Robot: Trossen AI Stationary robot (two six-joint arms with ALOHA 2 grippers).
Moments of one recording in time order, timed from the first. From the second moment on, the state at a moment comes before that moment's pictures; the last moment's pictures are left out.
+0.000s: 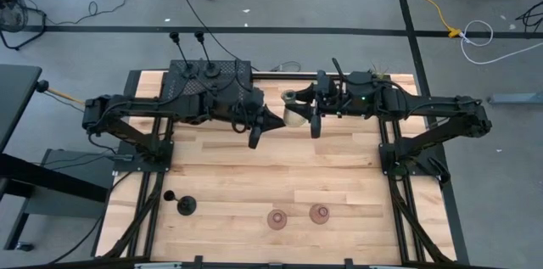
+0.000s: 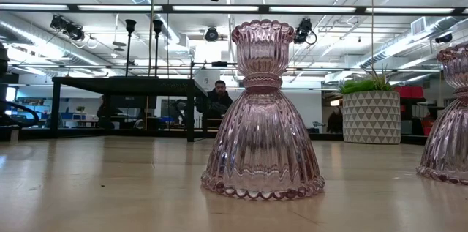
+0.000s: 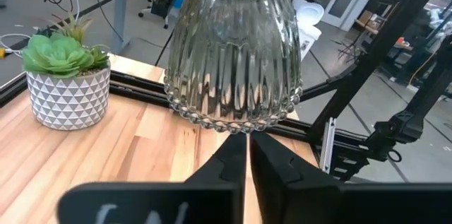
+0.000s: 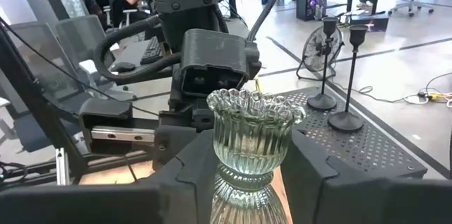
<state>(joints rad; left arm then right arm) 0.11 1.42 1.17 0.09 0.18 -0.30 -0.03 1.28 1.30 -0.17 0.08 0.14</state>
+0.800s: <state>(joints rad) 0.16 1.39 1.17 0.08 0.19 -0.31 -0.03 1.29 1.30 -0.19 0.09 0.13</state>
